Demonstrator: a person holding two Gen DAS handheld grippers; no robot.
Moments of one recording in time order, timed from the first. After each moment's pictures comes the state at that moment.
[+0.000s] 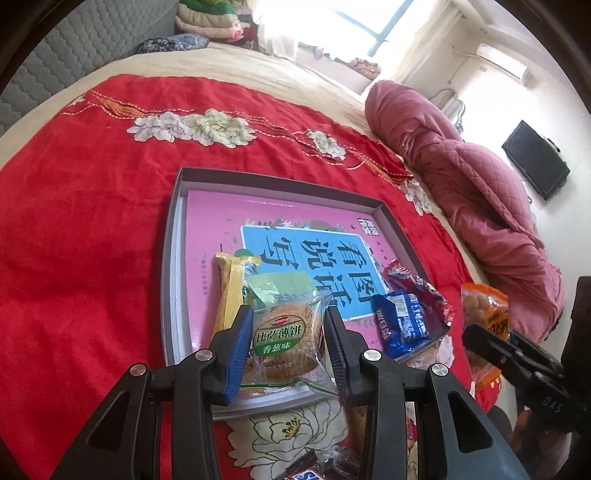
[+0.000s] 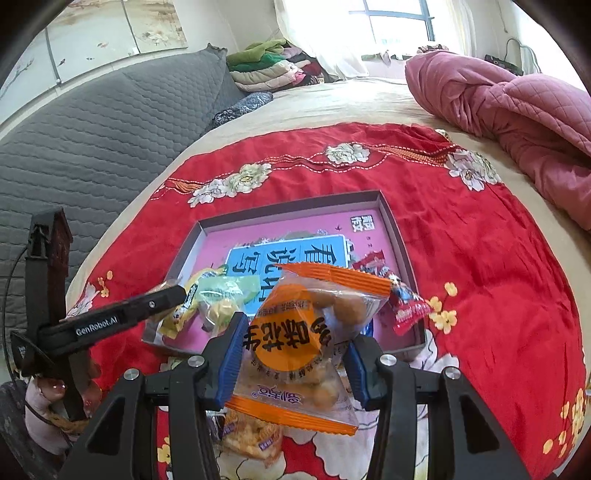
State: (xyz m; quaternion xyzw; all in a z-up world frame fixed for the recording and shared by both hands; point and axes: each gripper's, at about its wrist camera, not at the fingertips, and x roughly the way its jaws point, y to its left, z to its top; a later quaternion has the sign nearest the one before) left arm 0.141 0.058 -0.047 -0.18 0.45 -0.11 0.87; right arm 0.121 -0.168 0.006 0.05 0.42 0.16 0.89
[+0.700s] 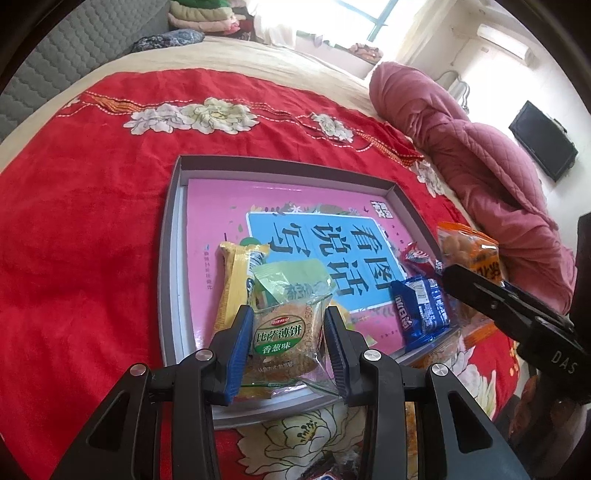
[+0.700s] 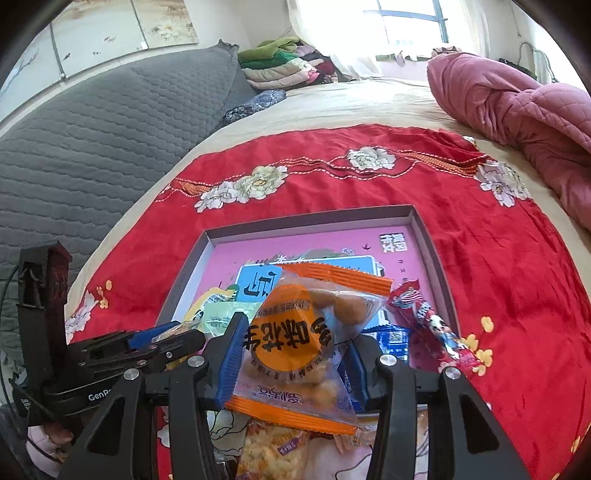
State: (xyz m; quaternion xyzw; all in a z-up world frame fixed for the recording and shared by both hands) left arm 0.149 0.049 -0.061 -0.14 0.47 -0.10 0.87; right arm 0.162 -0.137 -0.007 0.04 0.42 0.19 0.89
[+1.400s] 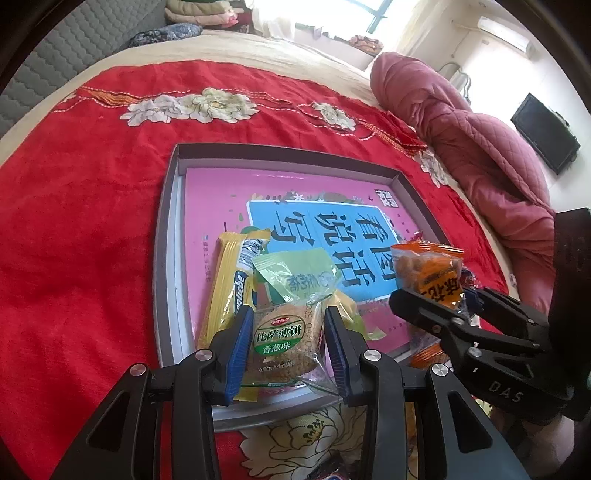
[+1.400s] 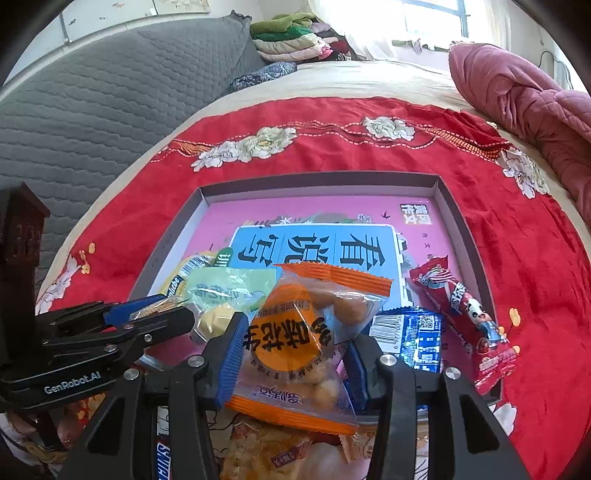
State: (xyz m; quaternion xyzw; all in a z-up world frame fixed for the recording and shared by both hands) left arm 0.152 0.047 -0.070 -0.14 0.48 -0.10 0.86; right arm 0.169 -0.115 -0.046 0.00 0.46 0.19 0.87
